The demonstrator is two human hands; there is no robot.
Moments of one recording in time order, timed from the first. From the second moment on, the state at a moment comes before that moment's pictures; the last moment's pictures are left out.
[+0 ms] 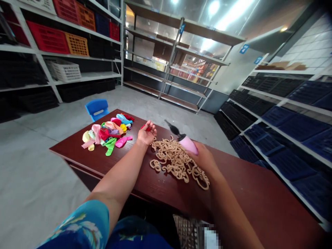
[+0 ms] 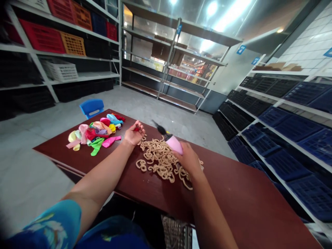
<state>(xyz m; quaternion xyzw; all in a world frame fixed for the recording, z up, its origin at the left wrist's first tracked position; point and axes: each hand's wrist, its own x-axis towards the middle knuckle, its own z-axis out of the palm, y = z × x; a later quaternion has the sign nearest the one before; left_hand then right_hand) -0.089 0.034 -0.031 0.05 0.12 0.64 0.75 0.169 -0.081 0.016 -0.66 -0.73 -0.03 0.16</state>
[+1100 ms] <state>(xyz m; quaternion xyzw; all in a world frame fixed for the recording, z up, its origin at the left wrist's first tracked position) -0.061 0.030 -0.038 0.12 0.17 0.68 0.70 0.140 -0.060 -0.022 -0.58 -0.79 -0.15 0.15</state>
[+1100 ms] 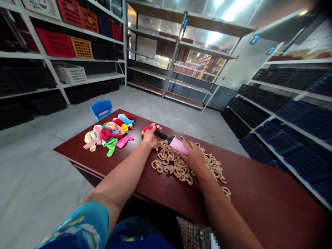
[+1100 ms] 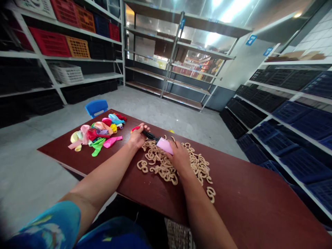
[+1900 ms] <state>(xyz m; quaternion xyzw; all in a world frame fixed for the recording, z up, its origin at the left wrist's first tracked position) -0.067 0.019 -0.024 0.09 0.14 0.65 0.74 0.118 -0.069 -0.017 -0.57 -0.79 -0.16 0.16</state>
